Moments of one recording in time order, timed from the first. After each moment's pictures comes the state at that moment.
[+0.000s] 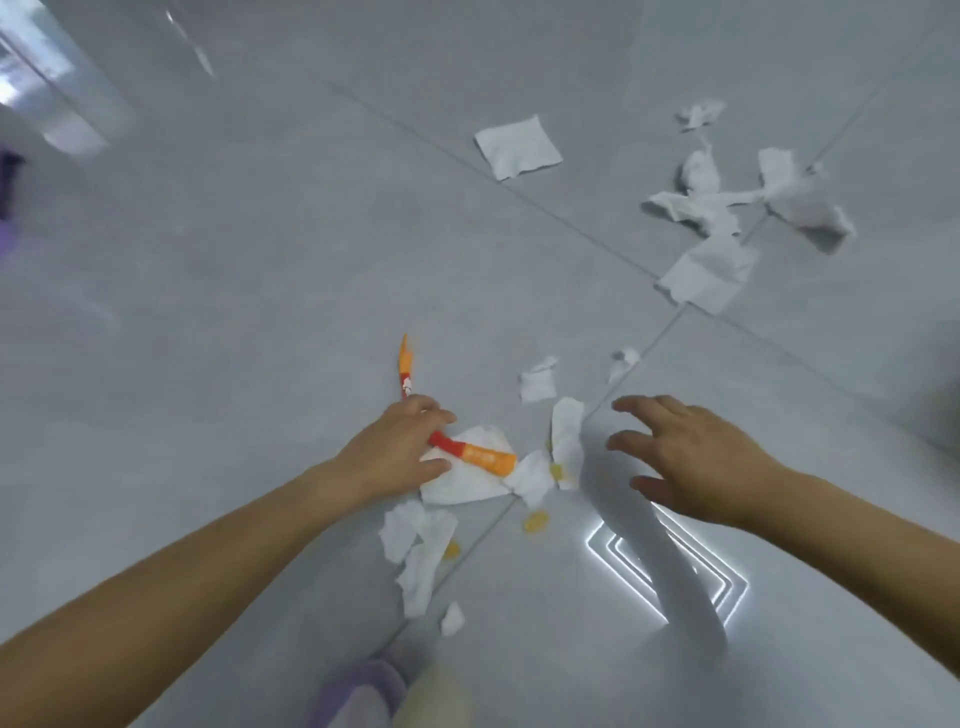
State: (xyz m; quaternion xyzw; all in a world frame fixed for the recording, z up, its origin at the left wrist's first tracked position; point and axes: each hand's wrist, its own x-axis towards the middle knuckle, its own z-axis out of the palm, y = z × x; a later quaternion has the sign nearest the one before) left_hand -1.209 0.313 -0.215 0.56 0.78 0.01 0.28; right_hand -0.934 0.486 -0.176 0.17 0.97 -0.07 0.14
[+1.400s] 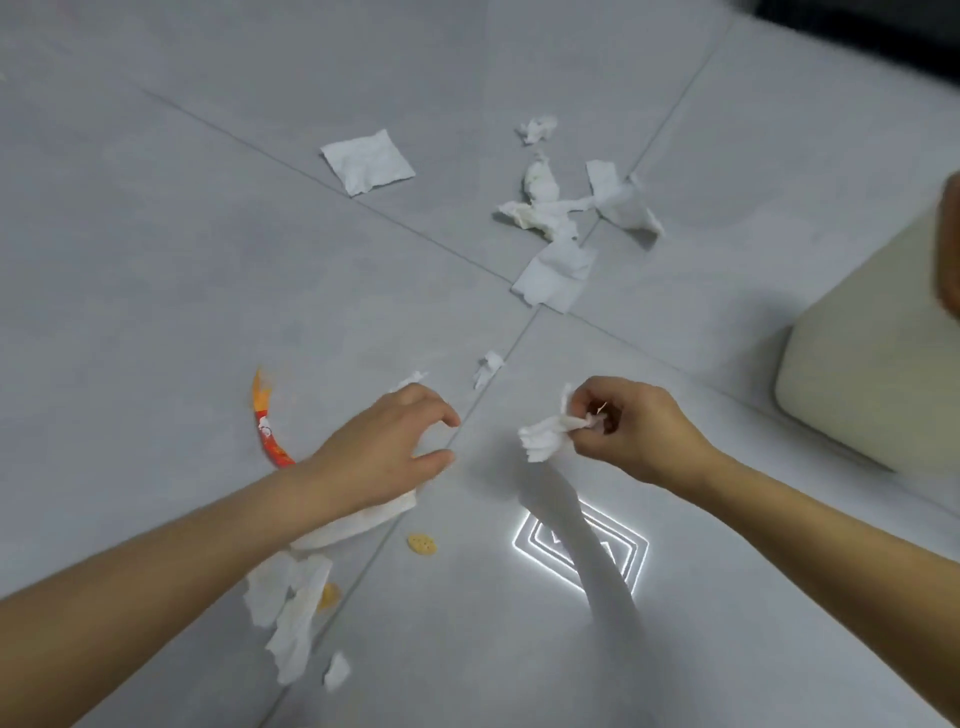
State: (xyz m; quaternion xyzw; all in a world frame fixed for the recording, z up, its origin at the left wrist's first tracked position) left_hand -1.118 0.399 -0.170 0.67 0.67 0.11 0.29; right_hand -0.872 0.505 -0.142 0.46 0.79 -0.39 -0.10
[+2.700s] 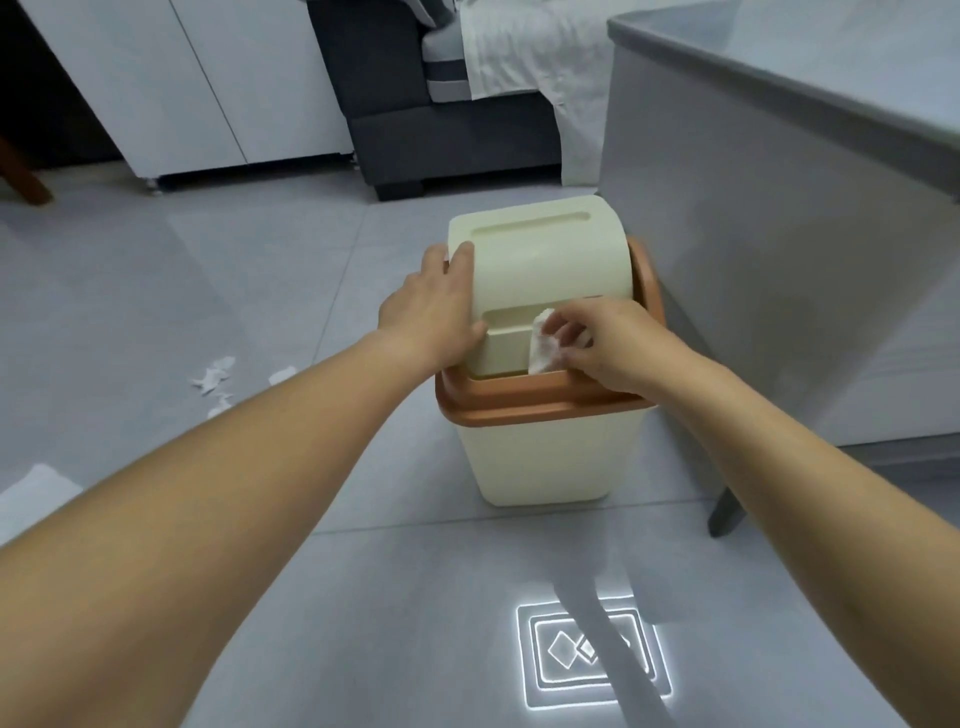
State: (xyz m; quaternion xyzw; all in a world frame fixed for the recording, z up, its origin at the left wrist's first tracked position) left_hand -0.750 0.704 -0.009 0.82 0.56 0.11 -0.03; right_hand -0.563 0.650 -0.035 0.63 0.72 -0.16 -0.24
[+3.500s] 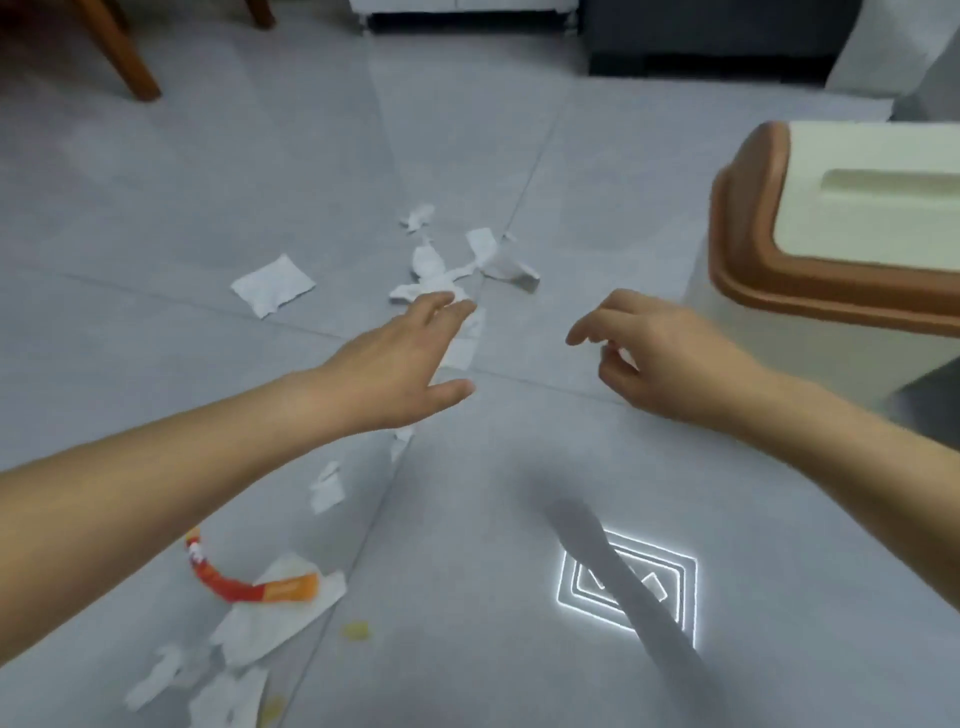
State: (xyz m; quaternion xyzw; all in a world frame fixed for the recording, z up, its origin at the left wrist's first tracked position) left_hand -1.024 0.522 -0.058 0.78 0.61 0.01 0.10; right_hand -0.767 0.560 -0.055 0.41 0.89 -0.13 -0.14
